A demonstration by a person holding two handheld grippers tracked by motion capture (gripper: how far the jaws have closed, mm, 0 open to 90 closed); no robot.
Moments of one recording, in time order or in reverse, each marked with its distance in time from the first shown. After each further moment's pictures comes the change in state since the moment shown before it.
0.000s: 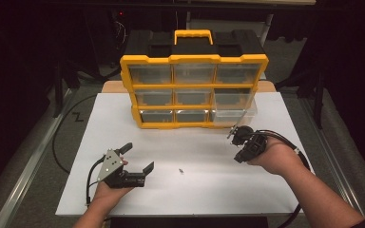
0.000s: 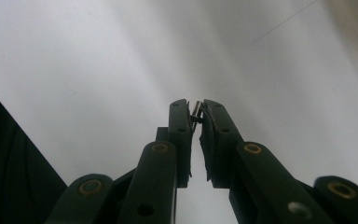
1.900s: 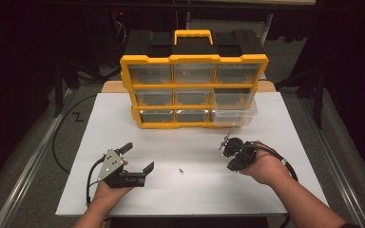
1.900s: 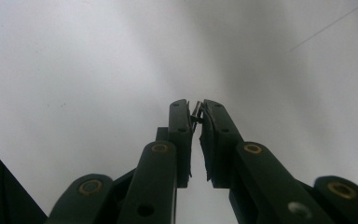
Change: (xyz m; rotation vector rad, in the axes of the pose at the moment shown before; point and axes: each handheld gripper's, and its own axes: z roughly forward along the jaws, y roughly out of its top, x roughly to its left) left arm 0.000 0.000 0.001 0.001 0.002 0.000; right arm 0.017 0.002 0.042 0.007 -0.025 -0.030
